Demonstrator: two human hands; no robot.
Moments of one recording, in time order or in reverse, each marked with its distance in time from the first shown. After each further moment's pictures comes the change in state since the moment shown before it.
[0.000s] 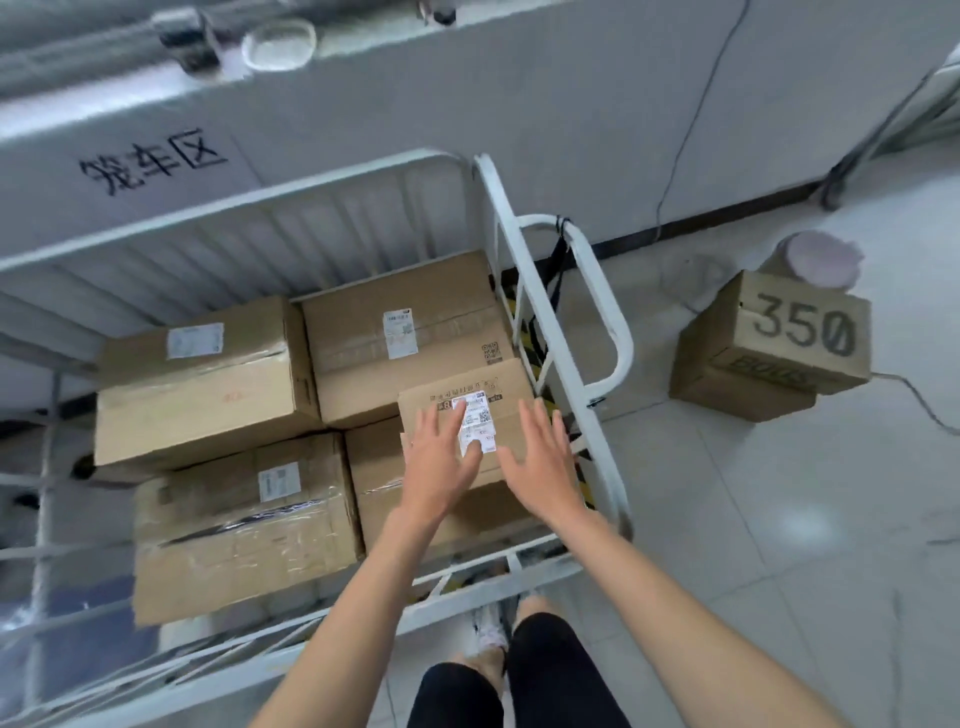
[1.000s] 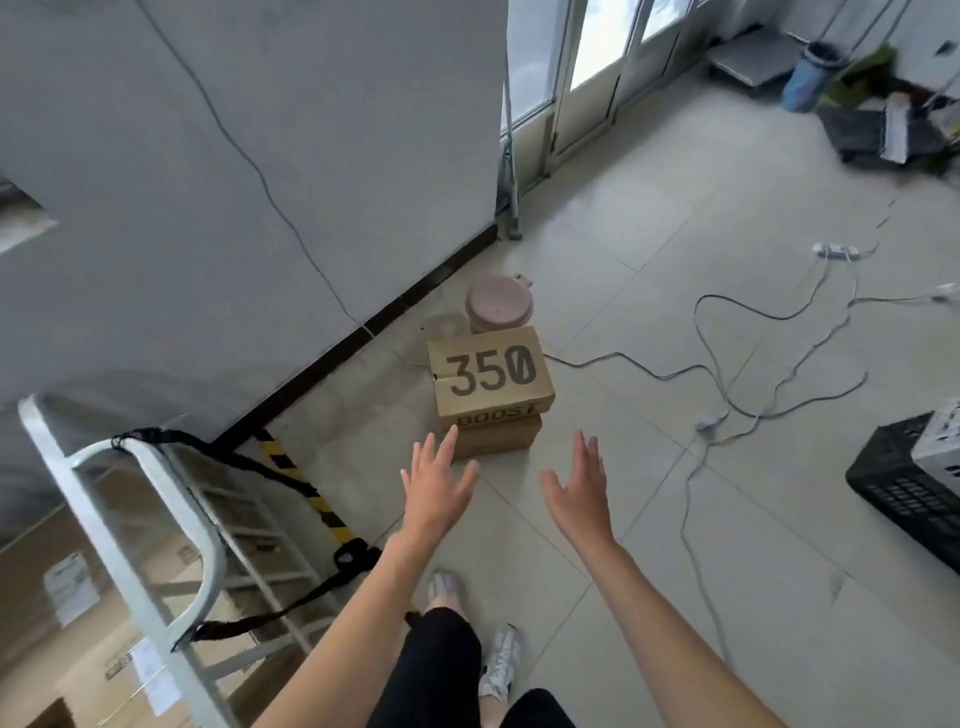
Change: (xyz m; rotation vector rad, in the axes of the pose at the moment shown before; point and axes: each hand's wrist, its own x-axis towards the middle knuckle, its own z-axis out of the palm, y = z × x) left_hand 0.045 0.523 0.288 0.034 -0.312 0.328; right_hand -0.076 0.440 -0.406 0.418 0.537 0.534
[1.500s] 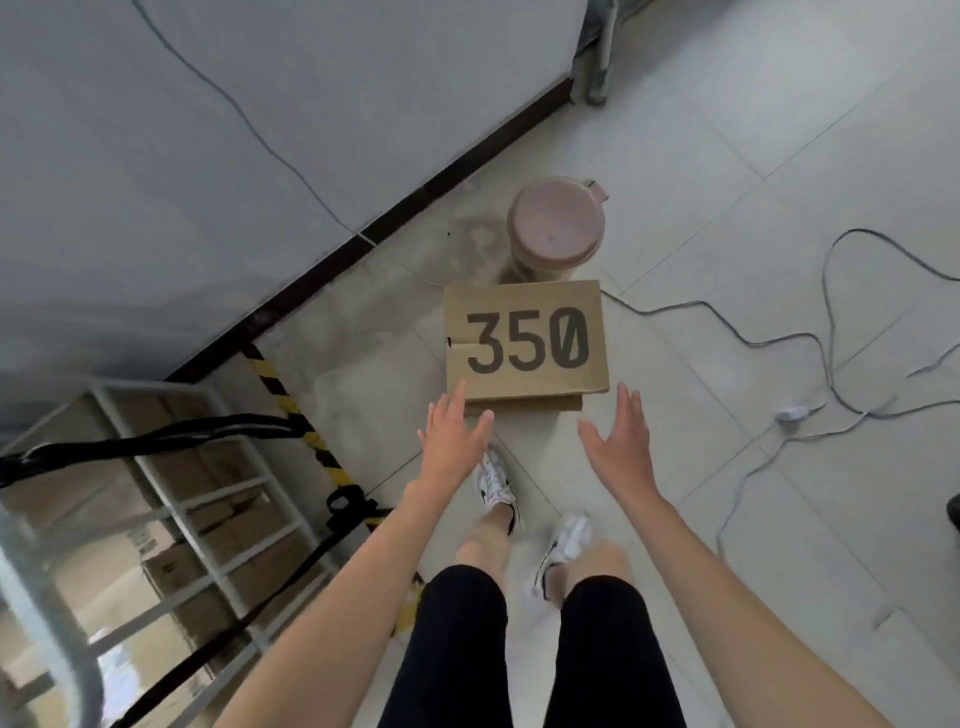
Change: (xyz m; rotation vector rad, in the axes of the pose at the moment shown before) left_hand 0.296 -0.039 0.077 -0.055 -0.121 -0.339; right_hand 0.316 0.020 0.062 -0.120 -0.204 0.141
